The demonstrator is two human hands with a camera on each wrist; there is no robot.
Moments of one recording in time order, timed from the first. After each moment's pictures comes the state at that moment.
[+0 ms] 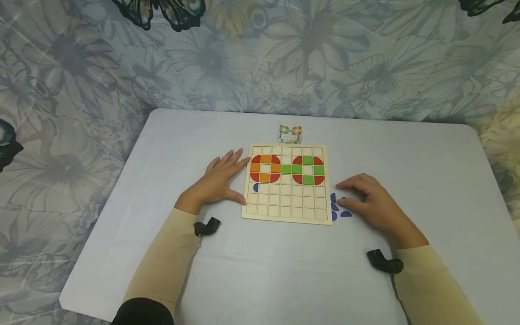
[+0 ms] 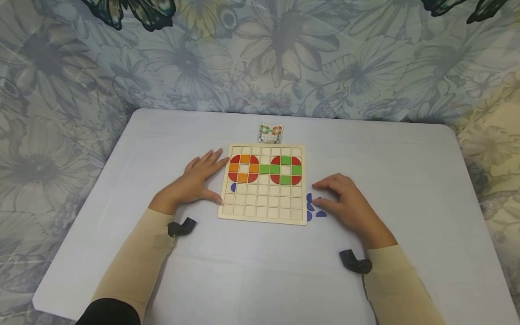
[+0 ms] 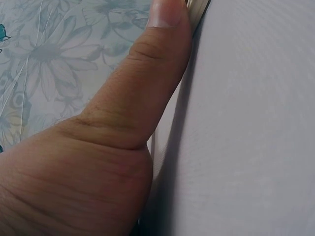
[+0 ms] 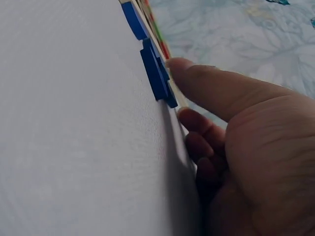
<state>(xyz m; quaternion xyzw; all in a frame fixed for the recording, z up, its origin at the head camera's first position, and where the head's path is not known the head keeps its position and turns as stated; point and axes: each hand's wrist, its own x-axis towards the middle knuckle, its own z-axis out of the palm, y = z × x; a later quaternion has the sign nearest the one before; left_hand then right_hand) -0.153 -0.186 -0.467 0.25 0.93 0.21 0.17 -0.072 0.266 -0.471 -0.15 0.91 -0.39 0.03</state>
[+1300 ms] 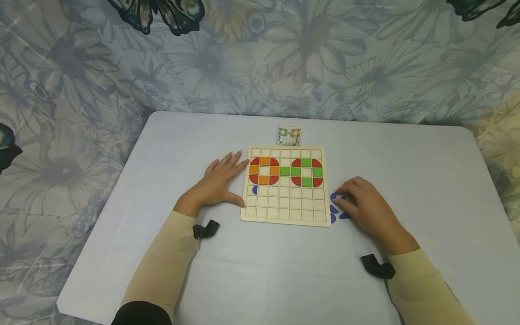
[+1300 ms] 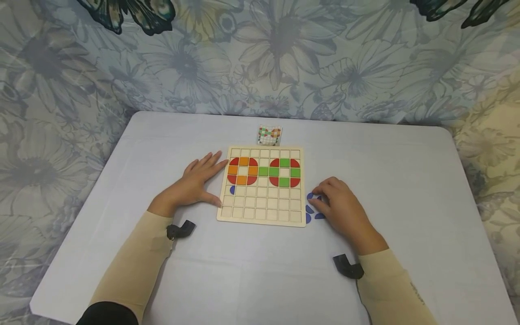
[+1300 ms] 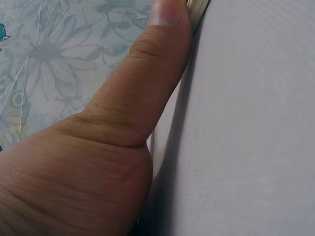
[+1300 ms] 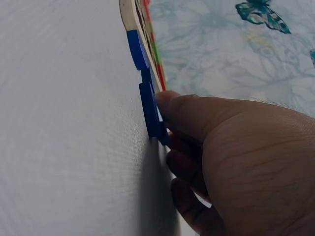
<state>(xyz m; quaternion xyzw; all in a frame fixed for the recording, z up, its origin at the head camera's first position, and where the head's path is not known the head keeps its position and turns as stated) -0.152 -0.186 -0.469 0.25 0.93 0.21 0.17 -0.063 0.242 -0.466 -0.14 0.95 -0.27 -0.02</state>
